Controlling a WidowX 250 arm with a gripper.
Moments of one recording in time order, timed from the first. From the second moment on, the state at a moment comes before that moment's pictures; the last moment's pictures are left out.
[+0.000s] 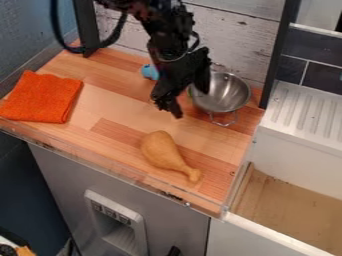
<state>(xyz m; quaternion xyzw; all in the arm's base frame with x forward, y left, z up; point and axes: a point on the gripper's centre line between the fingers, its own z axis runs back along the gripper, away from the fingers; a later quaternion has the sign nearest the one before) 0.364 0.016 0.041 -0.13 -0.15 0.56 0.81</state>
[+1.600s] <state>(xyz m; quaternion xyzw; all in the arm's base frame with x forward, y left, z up) 0.363 0.004 0.025 -0.08 -0.13 0.55 0.82</state>
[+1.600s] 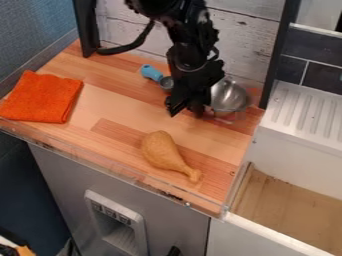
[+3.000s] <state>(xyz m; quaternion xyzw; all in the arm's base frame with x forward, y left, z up) 0.256 0.174 0.070 -0.05 -0.21 0.80 0.56</state>
